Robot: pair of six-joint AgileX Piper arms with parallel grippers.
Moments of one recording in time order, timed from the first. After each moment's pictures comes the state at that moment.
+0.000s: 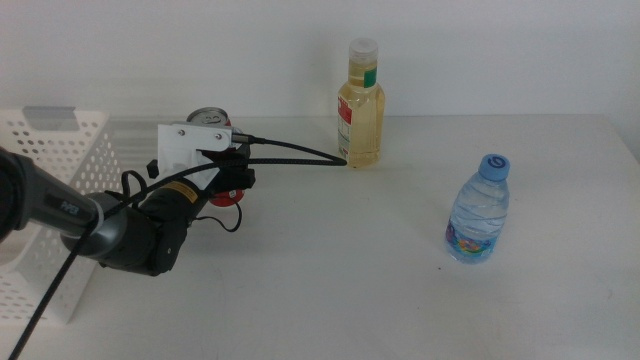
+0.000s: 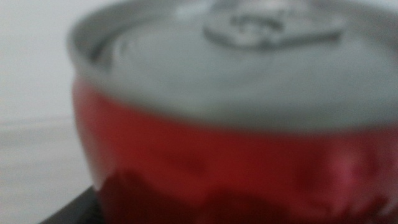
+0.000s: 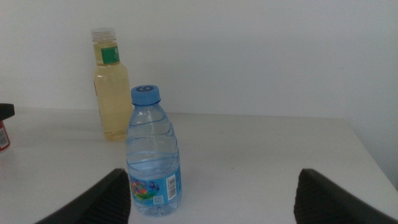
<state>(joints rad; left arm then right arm) -0.24 2.12 -0.93 -0.04 -0.95 -0.04 0.14 -0.01 0.03 -0.07 0.08 0.12</state>
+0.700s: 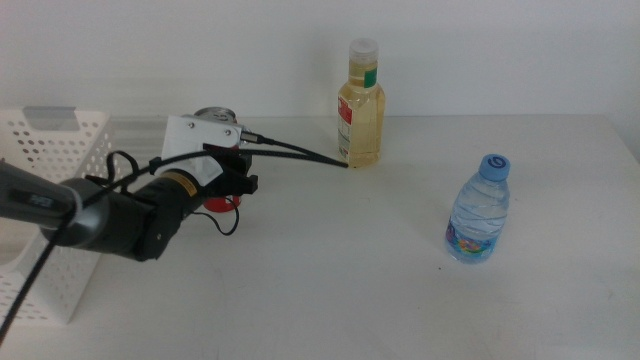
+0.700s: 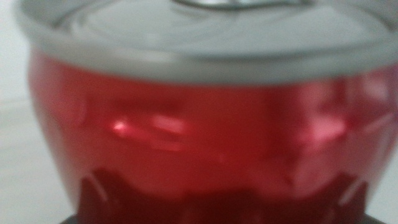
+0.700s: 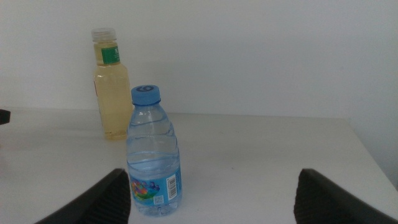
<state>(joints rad) -0.24 2.01 -0.93 0.06 -0.70 -0.04 0.14 -0.01 0.03 -0.07 0.08 0.12</state>
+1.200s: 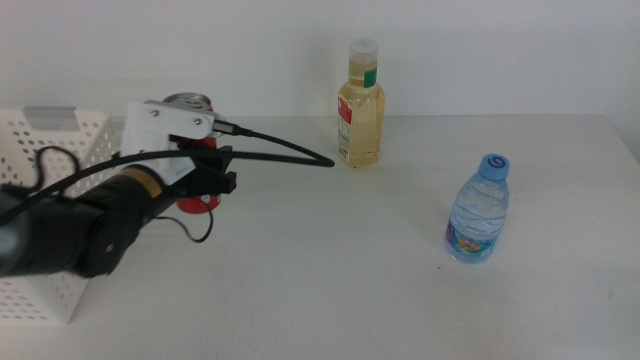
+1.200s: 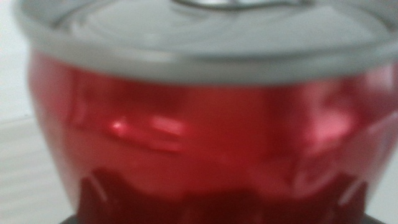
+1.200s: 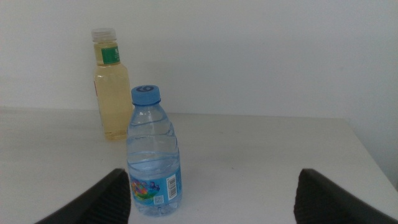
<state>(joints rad) -0.24 1.71 -0.74 0.06 -0.60 -0.04 0.14 -0.01 0.03 -0.07 0.08 0.12</state>
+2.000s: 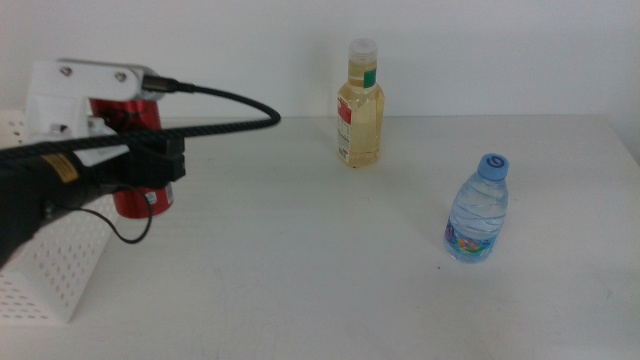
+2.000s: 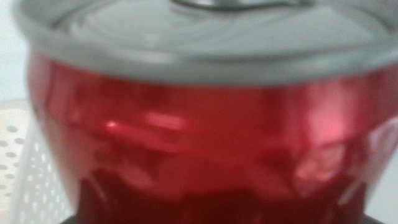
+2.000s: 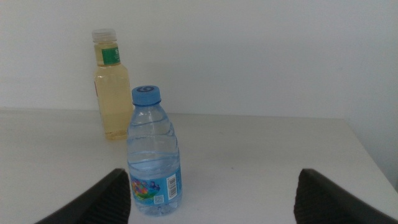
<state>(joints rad) -0.24 1.23 -0.69 0.06 -0.08 -0.11 0.14 -0.01 0.03 -0.07 0.08 0.12</state>
